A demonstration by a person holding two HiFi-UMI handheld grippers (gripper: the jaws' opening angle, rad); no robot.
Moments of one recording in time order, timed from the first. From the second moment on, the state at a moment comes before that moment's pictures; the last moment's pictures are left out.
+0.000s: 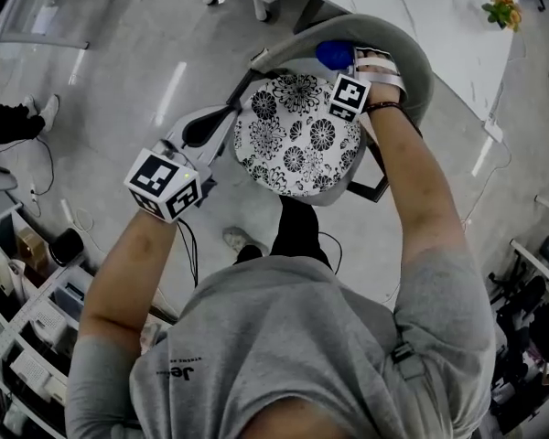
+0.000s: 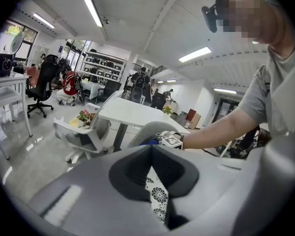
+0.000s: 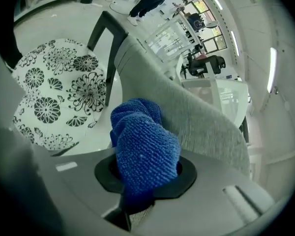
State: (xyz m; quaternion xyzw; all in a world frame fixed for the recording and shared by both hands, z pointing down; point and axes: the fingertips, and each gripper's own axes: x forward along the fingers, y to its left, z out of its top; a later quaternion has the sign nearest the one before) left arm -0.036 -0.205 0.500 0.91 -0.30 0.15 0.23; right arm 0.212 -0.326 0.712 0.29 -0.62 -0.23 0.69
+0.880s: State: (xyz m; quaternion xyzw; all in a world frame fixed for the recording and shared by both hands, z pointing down) left arm -0.064 -0.125 0.473 0.93 -0.26 0.14 0.20; right arm 0.362 -0.170 0.673 0.32 -0.47 -0.11 0.81
